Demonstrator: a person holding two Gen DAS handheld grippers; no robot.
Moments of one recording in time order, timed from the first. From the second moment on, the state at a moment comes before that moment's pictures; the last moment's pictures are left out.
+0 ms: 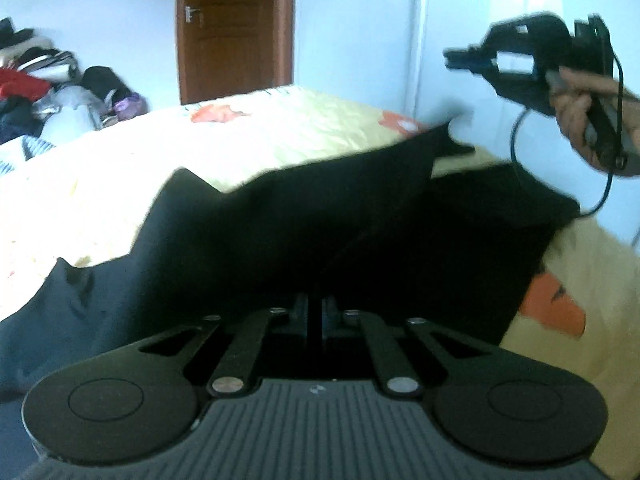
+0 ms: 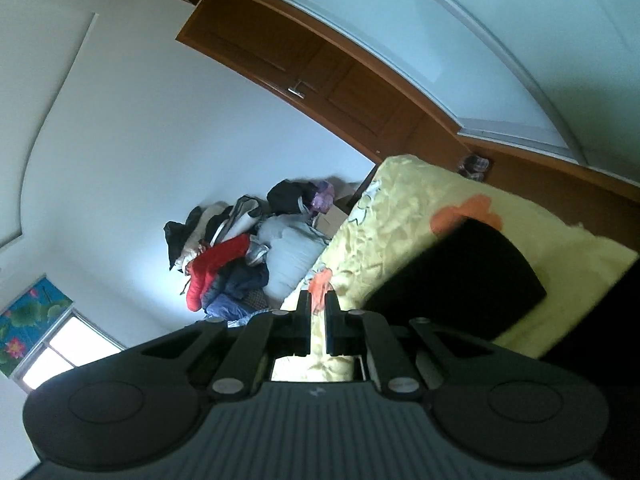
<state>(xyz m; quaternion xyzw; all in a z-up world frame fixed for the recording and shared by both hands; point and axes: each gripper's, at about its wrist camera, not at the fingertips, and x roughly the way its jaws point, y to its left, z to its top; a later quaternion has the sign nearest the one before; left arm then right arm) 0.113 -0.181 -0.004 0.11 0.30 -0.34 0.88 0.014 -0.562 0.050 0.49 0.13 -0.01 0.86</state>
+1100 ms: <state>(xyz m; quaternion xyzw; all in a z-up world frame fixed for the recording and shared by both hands) 0.138 -0.146 0.045 -0.01 0.28 -0.32 0.91 0.035 -0.563 0.048 0.48 0.12 -0.05 0.87</state>
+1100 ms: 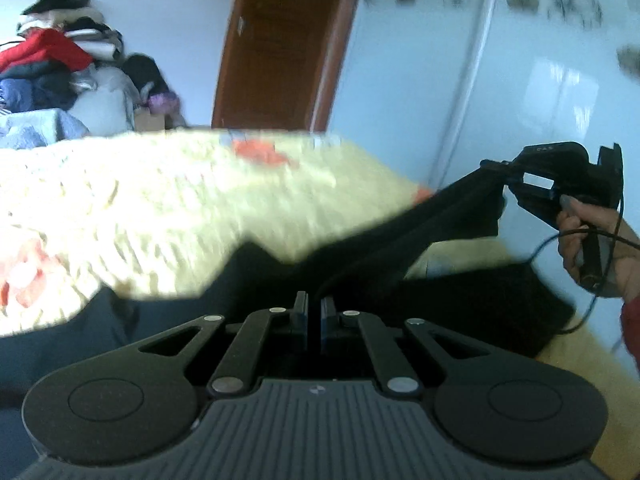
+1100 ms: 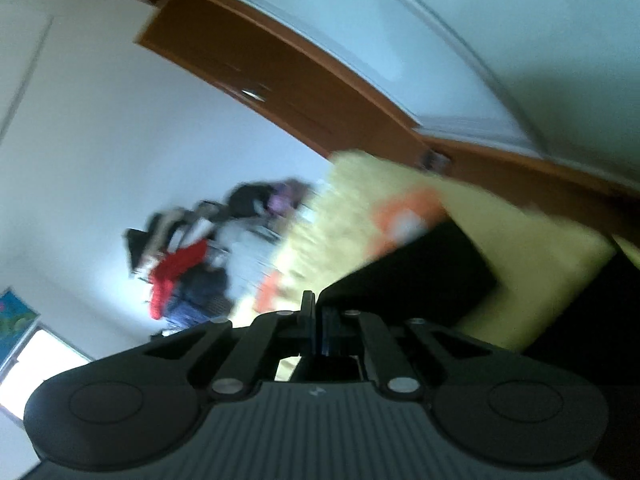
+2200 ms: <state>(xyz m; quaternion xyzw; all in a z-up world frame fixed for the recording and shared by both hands) 0.055 -0.141 0.031 0.07 0.33 -0.42 0.84 -0.109 -0.502 0.025 0.29 0.23 -0.17 0.91</state>
